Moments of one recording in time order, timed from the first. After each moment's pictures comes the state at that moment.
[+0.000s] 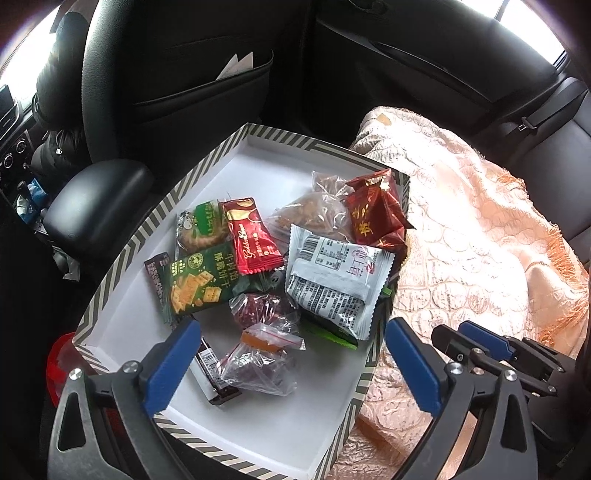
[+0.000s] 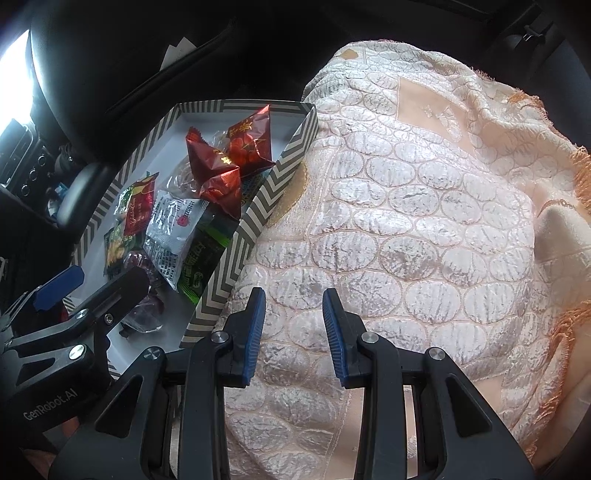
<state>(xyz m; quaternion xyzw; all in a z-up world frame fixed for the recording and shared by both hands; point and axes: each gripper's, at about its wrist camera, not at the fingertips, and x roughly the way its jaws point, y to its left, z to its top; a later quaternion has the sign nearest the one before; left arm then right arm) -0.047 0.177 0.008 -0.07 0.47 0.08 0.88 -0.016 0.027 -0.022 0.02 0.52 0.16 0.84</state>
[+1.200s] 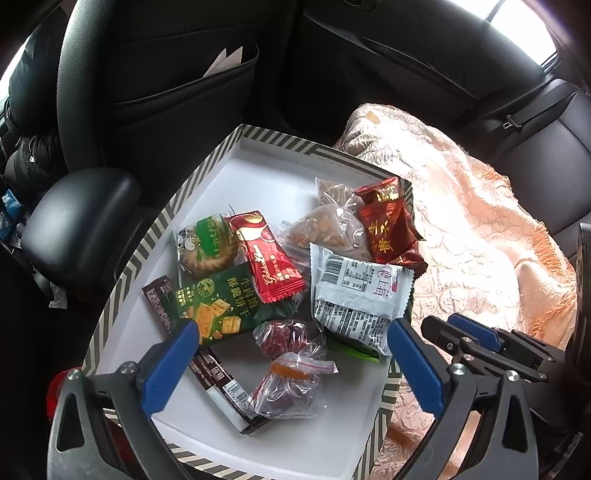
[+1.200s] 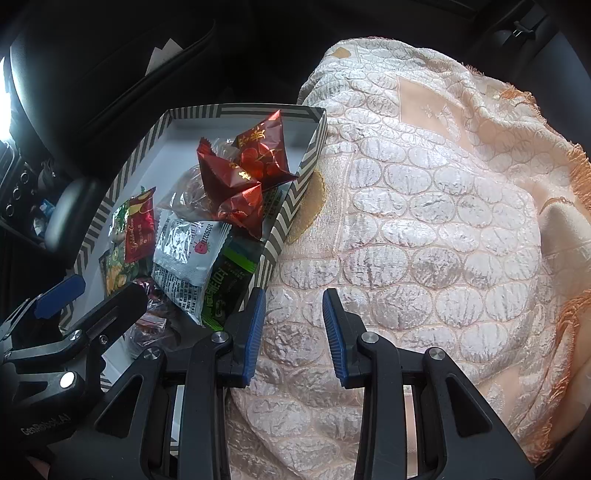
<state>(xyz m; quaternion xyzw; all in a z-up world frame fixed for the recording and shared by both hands) -0.031 0.215 0.011 -0.08 0.47 0.03 0.88 -0.007 0.059 -0.020 0.03 0.53 0.12 0.84</state>
